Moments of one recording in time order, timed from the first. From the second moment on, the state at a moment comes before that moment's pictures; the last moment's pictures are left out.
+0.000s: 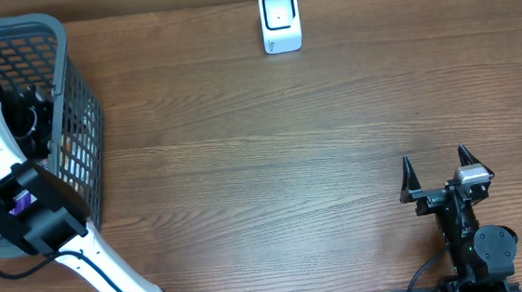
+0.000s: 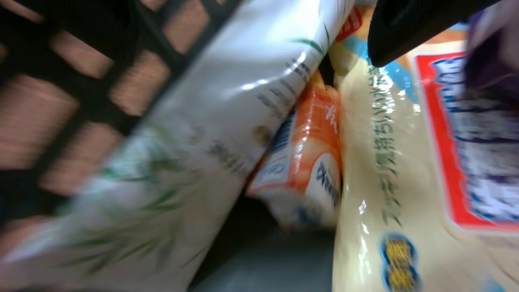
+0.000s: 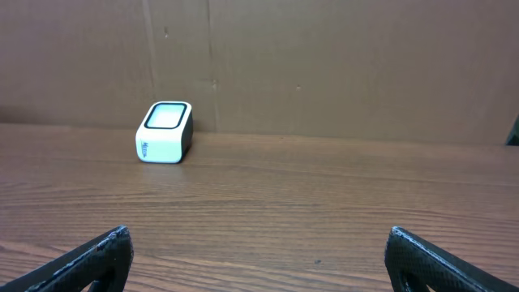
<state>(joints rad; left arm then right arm) 0.58 2.34 2.27 -1.57 0.20 0.12 0.03 0.01 0.02 -0.03 -0.08 0.00</state>
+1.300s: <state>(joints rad) 0.57 2.35 2.64 -1.69 0.15 0.03 0.03 0.01 0.02 -0.03 -0.08 0.00</state>
